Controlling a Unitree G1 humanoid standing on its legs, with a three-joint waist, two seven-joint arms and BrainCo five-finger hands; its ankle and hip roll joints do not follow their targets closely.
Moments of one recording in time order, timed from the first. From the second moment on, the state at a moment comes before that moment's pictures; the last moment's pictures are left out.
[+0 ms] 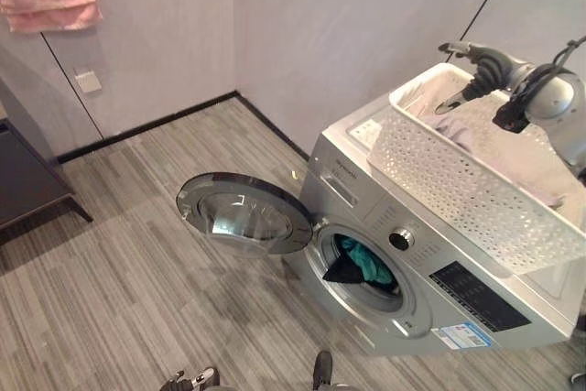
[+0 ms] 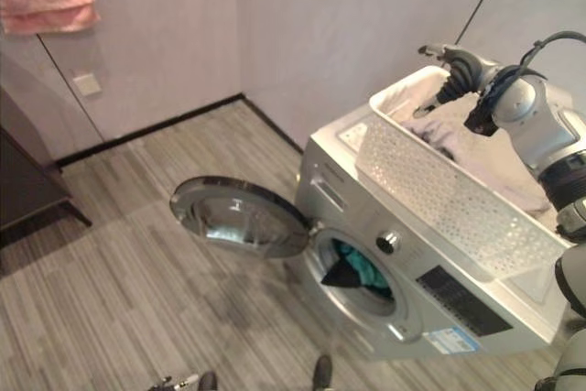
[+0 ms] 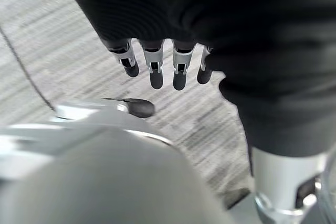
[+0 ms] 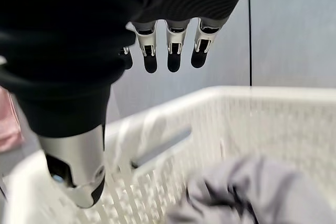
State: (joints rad) left arm 0.08 0.27 -0.10 1.18 -0.36 -0.06 -0.03; right arm -1.23 -1.06 0.88 0.69 0.10 -0.02 0.20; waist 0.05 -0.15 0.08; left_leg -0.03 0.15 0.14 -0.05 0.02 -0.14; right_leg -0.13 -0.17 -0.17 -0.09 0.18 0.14
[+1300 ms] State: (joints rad) left arm 0.02 0.31 -0.10 1.05 -0.51 -0.13 -0.02; right arm -1.02 -1.18 0.76 0.71 0.12 -0.02 0.26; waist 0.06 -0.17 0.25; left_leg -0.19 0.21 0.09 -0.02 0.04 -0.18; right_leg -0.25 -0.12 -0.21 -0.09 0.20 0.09
